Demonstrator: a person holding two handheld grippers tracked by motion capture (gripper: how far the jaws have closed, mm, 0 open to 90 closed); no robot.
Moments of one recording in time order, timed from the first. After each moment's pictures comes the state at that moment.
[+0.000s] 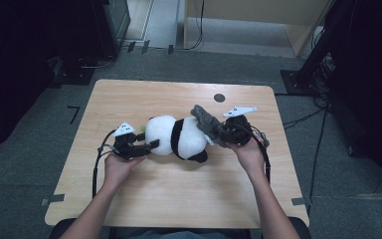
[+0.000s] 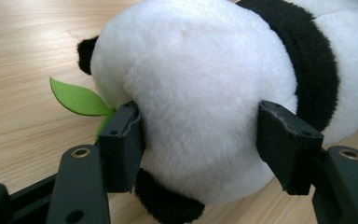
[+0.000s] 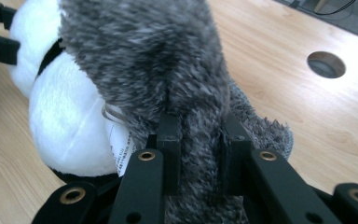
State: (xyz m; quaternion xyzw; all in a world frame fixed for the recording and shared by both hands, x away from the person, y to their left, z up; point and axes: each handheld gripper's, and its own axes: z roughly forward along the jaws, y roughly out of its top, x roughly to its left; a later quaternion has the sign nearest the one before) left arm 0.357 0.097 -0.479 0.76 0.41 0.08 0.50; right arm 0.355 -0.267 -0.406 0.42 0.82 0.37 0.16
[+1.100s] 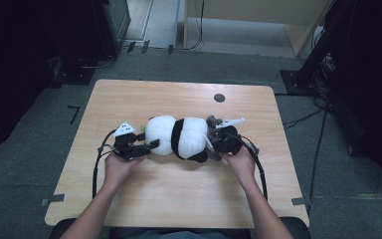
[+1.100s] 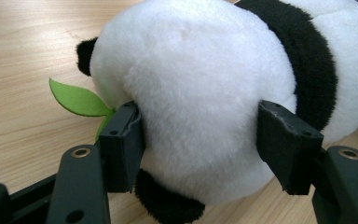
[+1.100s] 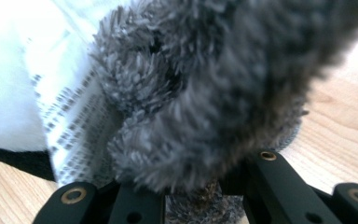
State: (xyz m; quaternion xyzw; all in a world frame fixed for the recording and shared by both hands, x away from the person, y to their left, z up) left arm 0.357 0.096 -0.479 0.76 0.41 0.08 0.50; right arm 0.365 -0.259 -0.473 0.46 0.82 0.33 0.09
